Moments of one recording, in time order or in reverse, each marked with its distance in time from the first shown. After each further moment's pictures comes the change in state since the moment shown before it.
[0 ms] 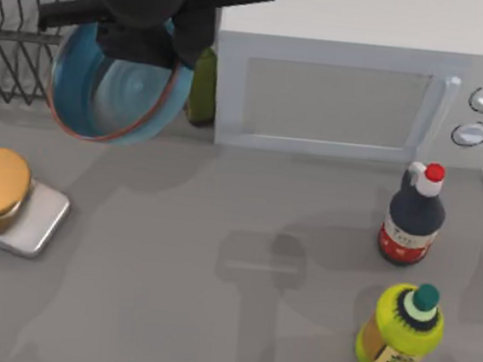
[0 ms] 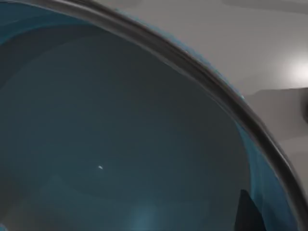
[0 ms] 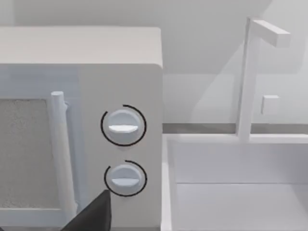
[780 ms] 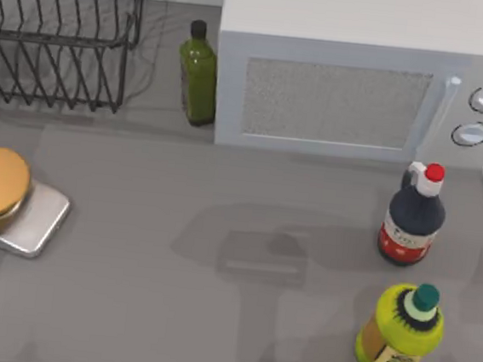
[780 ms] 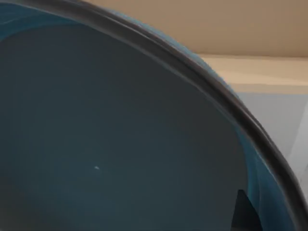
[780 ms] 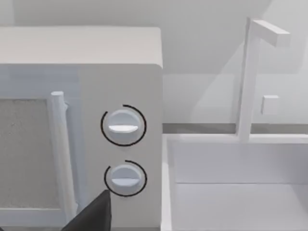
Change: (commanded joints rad) left arm 0.671 -0.737 -0.695 0.976 0.125 0.556; right arm 0.000 0.000 0.000 0.000 0.000 0.000
